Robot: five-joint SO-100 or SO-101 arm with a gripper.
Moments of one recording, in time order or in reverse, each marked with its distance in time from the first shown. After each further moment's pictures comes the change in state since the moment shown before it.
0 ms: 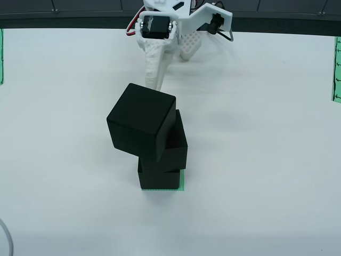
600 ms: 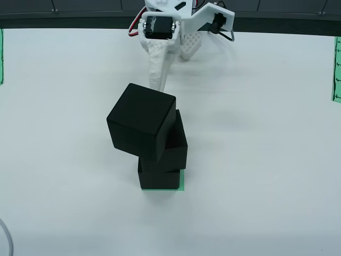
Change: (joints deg) arm -1.5 0.0 0.0 0.1 -0.2
